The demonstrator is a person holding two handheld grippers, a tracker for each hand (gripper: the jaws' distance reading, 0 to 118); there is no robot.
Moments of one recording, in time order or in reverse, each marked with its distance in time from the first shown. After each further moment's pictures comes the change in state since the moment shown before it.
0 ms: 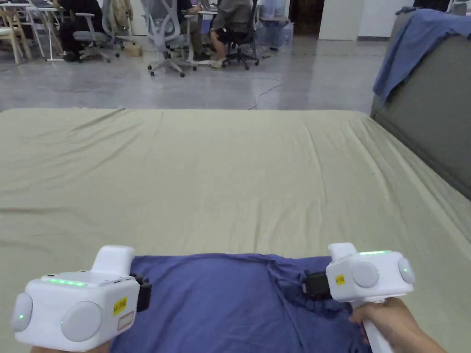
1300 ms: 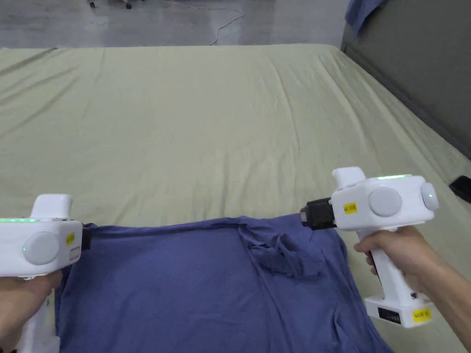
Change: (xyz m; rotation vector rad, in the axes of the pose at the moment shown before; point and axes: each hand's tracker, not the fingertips) left arm -0.028 0.063 -0.135 -0.078 0.181 -0.006; right arm 0.049 0.068 -0.023 0.043 -0.002 -0.041
